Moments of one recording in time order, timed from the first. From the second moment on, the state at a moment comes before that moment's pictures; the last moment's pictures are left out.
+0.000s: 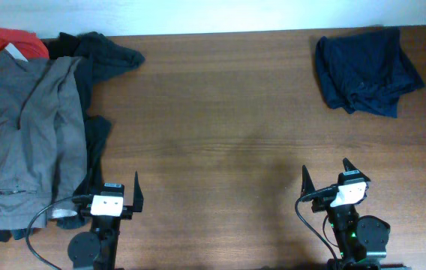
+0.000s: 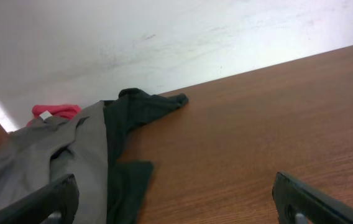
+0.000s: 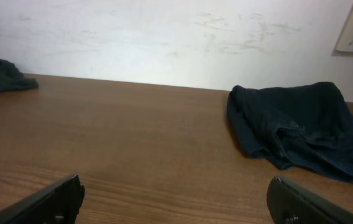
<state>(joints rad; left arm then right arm) 0.07 0.01 0.01 -0.07 0.10 0.24 -0.06 0.04 0.01 -0.06 -0.18 -0.05</state>
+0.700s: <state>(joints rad) 0.07 0.01 0.01 -0.07 0.10 0.24 -0.06 0.04 0.01 -0.06 -0.18 -0.05</state>
